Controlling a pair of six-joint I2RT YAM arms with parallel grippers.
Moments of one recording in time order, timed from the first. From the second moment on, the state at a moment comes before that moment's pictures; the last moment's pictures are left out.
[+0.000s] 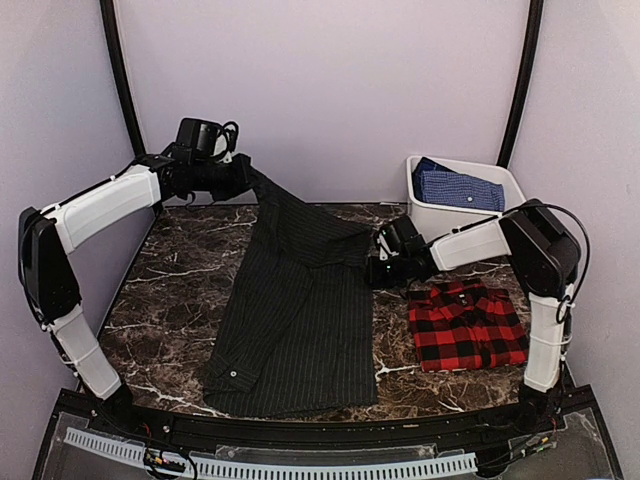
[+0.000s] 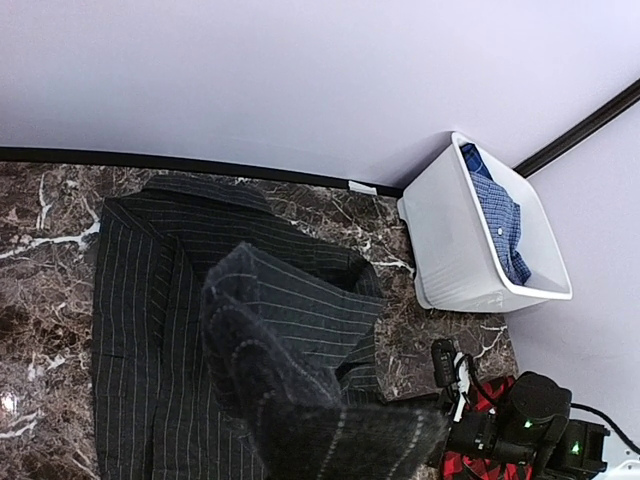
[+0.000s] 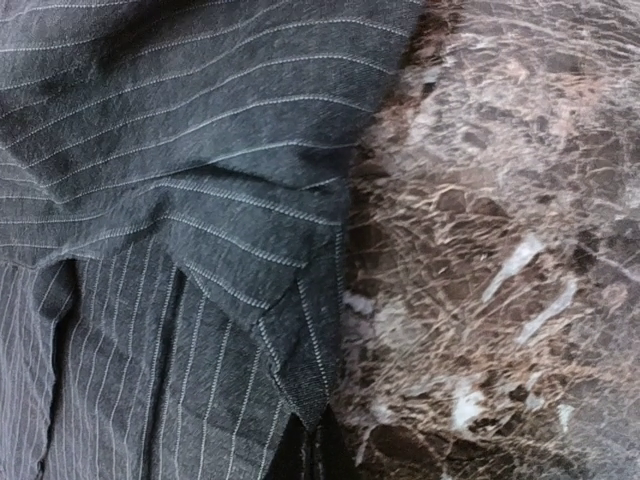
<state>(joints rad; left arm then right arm) -0.45 1.70 1.59 -0.40 0.14 -0.57 0.61 2.01 1.18 -0.04 -0.09 0.53</state>
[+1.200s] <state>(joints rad) -0.34 1.75 1.49 -0.36 0.31 -0.63 0.77 1.59 0.97 -0.31 -0.06 0.58</state>
